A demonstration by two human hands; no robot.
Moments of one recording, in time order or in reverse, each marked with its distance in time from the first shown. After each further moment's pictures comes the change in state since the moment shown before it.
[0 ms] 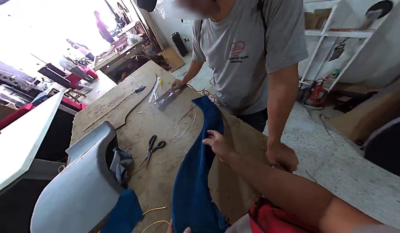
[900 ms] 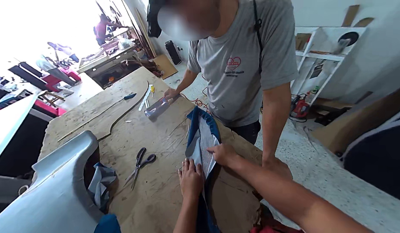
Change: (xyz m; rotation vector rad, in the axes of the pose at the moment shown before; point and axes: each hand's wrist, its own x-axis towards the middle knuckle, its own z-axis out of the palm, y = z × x) left_hand 0.241 -0.122 0.058 1.712 -0.209 0.175; right_hand 0.059 0.019 -0.062 -1.418 -0.104 -0.107
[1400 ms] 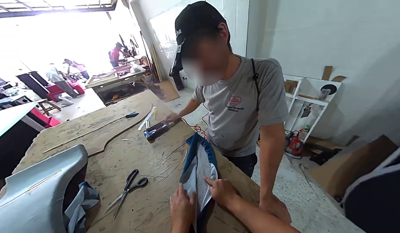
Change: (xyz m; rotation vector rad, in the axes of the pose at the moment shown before) left_hand 0.009 0.001 -0.010 -0.276 0.118 -0.032; right_hand -0.011 0.000 0.013 -0.079 0.043 0.016
